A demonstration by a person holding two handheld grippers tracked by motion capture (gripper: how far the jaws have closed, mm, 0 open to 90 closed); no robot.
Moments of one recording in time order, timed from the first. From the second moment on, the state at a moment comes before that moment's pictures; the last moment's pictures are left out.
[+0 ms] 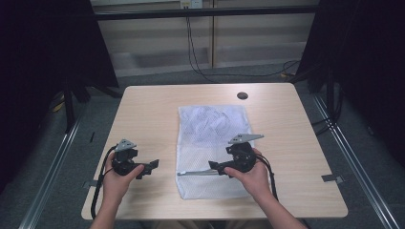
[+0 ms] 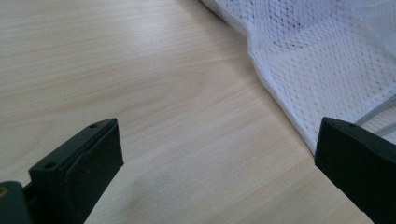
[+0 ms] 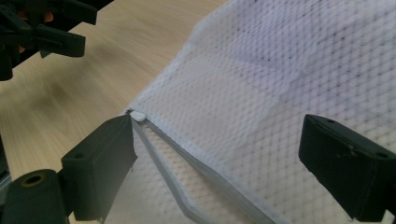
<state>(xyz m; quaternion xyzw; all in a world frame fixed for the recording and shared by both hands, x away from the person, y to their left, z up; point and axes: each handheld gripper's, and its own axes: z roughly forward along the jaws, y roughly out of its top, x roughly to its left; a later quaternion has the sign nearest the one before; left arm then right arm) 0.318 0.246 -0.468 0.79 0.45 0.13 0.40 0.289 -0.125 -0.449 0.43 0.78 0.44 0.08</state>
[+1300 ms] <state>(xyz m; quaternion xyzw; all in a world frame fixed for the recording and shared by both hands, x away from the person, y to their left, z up) 0.313 0.251 -0.464 0.79 0.45 0.12 0.40 0.301 -0.053 -0.484 0.43 0.78 0.45 -0.03</state>
